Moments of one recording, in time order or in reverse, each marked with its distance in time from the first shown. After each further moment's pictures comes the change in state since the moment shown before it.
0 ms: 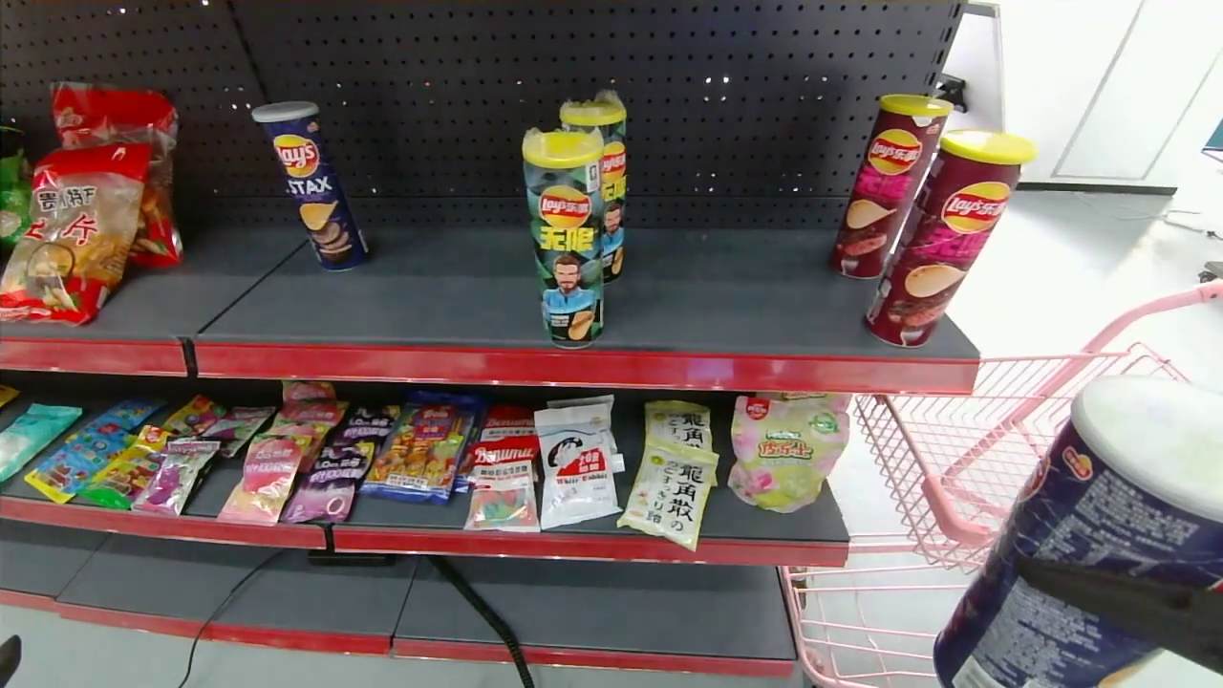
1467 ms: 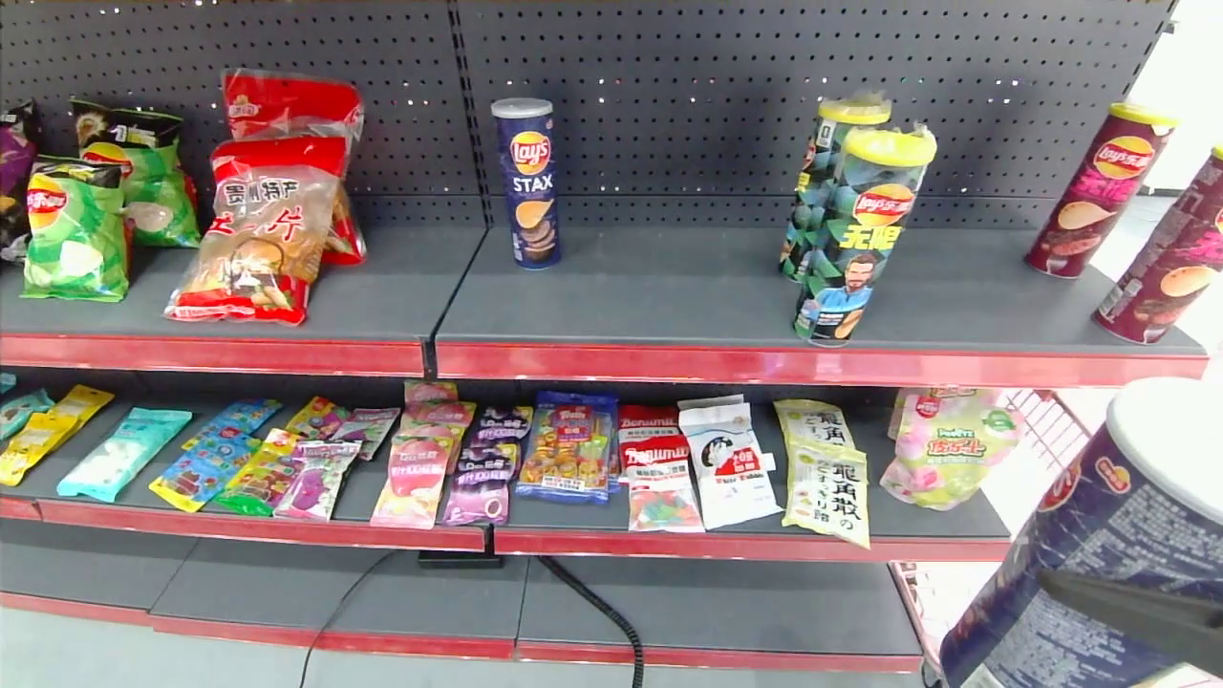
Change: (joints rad) left arm 0.000 -0.023 -0.004 -0.001 0.021 0.002; right arm 0.021 -0.036 0.005 0.000 0.000 -0.012
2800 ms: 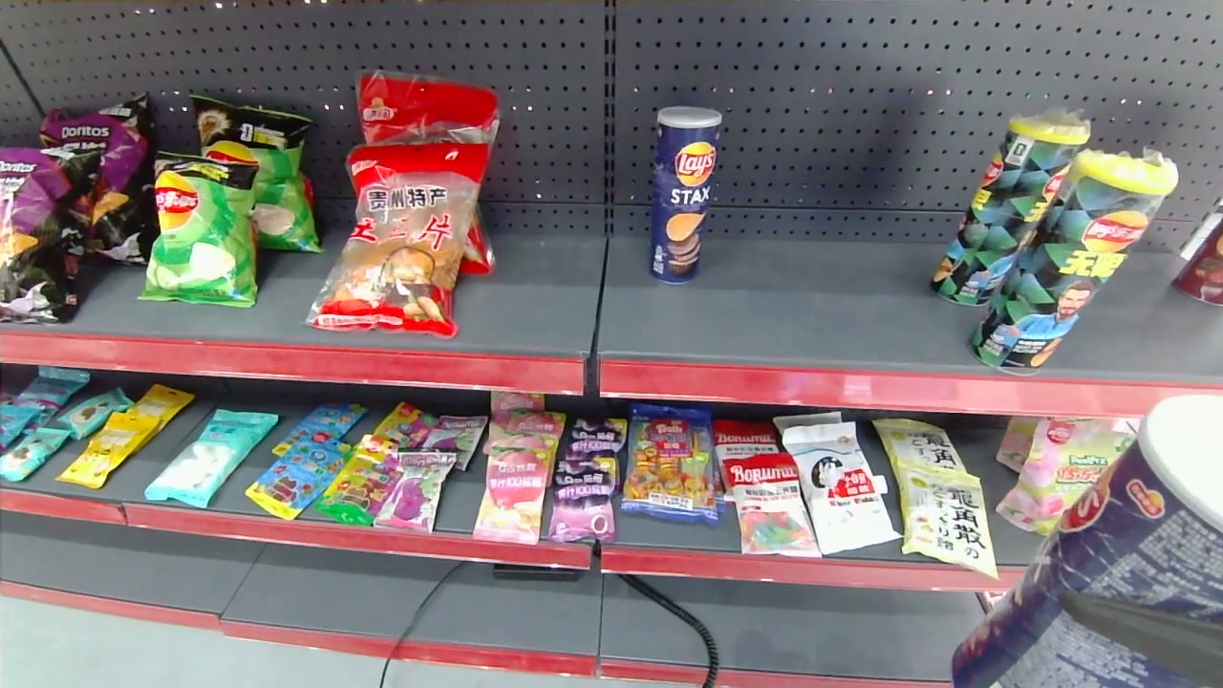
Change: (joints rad) left arm -0.001 -0.019 0.006 0.001 0.034 0.096; right arm 0.008 -0.037 0.024 0.001 -0.001 0.000
